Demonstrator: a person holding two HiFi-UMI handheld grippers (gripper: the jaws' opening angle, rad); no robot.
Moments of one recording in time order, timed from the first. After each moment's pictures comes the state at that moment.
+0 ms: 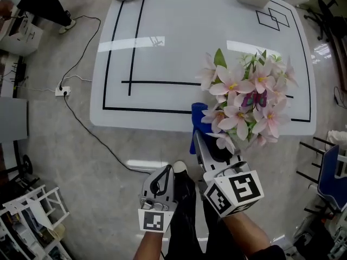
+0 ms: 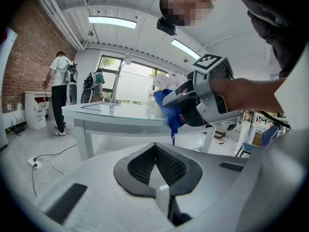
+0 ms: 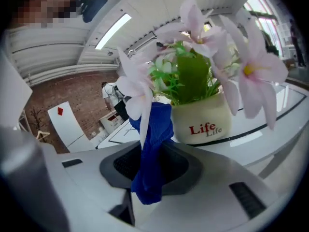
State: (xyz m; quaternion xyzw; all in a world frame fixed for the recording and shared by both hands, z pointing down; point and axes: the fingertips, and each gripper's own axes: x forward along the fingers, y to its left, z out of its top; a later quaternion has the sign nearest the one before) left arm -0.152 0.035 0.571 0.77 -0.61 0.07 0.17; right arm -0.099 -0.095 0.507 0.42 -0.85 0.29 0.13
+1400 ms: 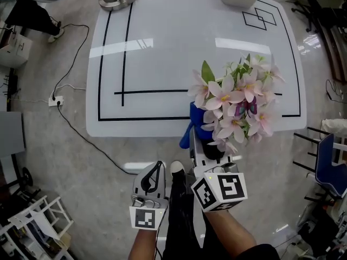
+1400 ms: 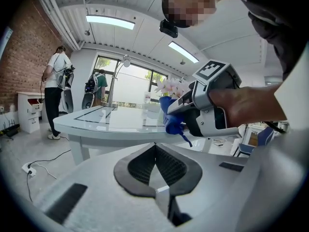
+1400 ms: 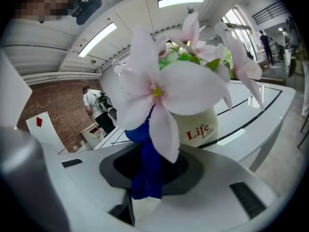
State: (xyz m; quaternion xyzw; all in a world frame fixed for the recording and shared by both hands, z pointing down) left arm -0.175 0.008 0.546 0.79 -0.59 0.06 0.16; right arm -0.090 -0.115 0.500 0.52 -0.80 0.29 0.08
